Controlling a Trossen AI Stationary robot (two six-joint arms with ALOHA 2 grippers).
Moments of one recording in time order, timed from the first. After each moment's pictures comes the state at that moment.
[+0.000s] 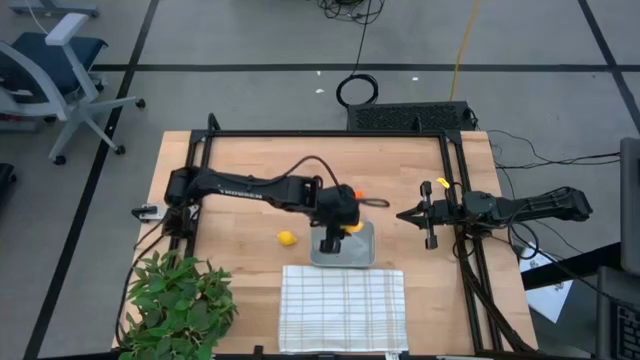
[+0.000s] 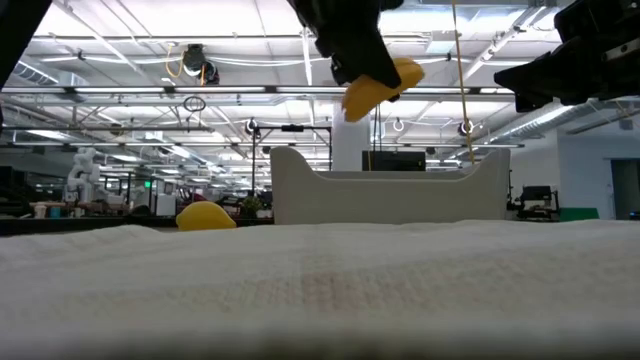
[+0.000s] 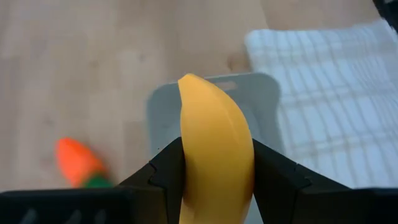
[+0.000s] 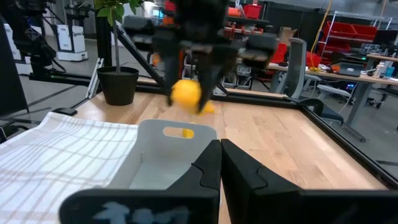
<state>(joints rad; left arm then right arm) -0.05 1.98 1.76 -0.69 0.11 0.10 0.11 0.25 0.06 0.14 0.08 -0.09</state>
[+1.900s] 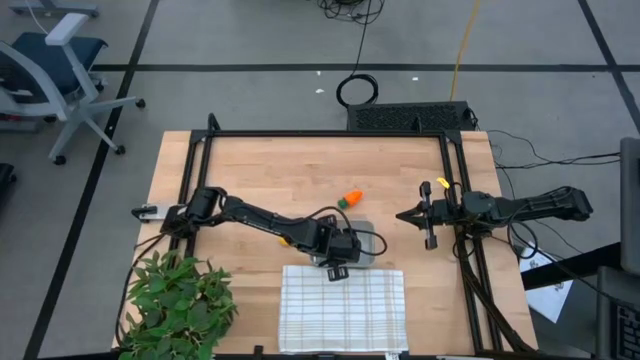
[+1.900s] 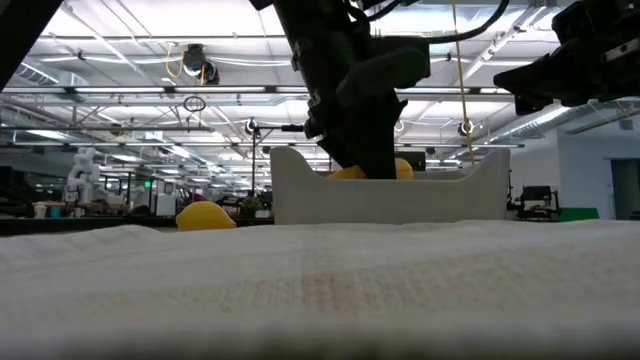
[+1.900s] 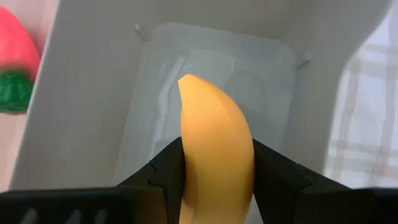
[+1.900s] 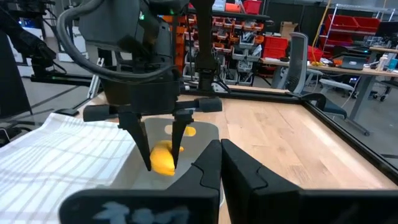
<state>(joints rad) -0.21 2.19 1.76 -0.73 -0.22 -0.35 0.11 0.26 0.06 0.14 0.08 -0.06</state>
